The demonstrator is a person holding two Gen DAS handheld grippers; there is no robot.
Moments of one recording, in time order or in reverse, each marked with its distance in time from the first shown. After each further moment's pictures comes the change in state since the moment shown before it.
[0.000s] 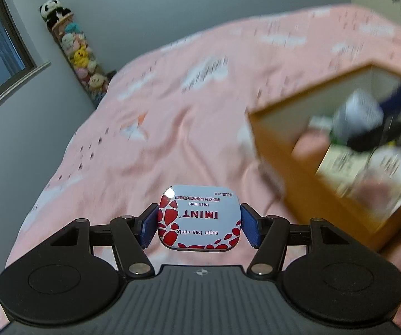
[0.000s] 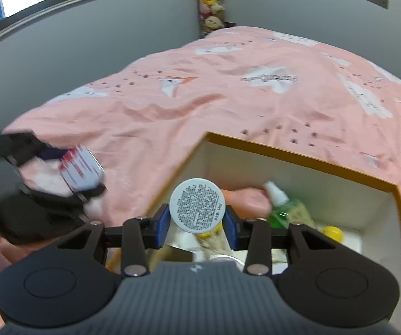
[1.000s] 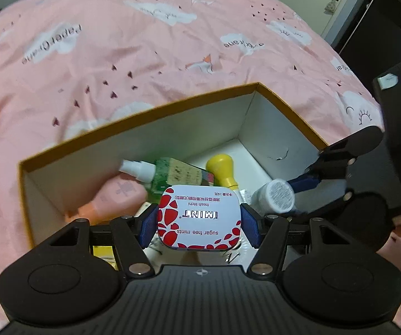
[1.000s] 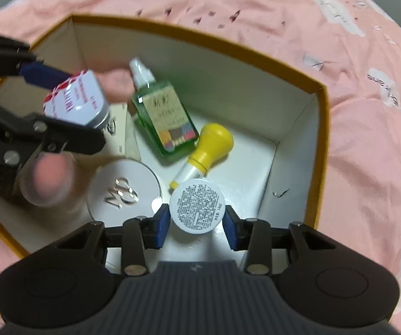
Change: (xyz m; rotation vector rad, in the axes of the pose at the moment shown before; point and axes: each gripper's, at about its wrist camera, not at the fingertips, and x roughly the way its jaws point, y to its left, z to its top) left arm 0.085 -0.104 0.094 -0.117 0.237 -0.615; right arm 0.042 -0.142 -0.033 -0.064 0.474 -0.107
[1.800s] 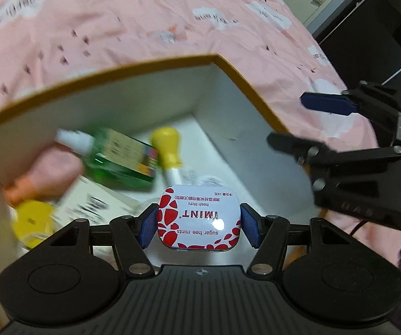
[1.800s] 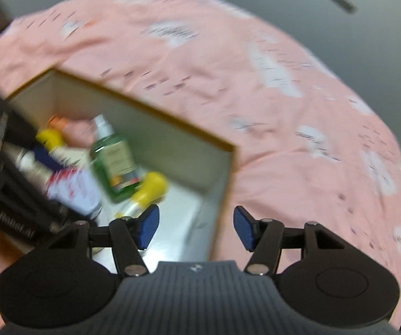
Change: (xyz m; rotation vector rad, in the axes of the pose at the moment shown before) left arm 0.024 -0.028 0.003 -0.082 0.127 -0.173; right arm -0.081 -0.005 -0.033 0.005 -0.297 -0.275
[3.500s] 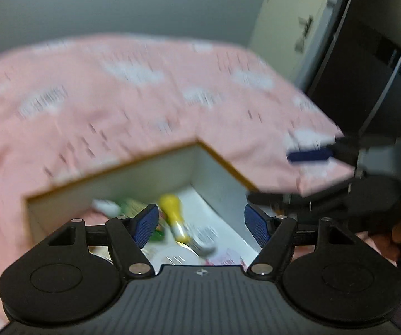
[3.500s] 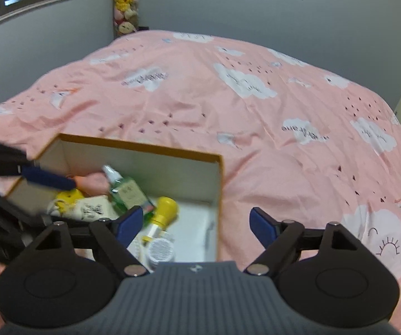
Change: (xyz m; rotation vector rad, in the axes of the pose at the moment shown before) left arm -0.101 -0.043 -0.040 0.175 -0.405 0.144; right arm -0.052 -0.011 -0.023 0.268 -0.140 0.077
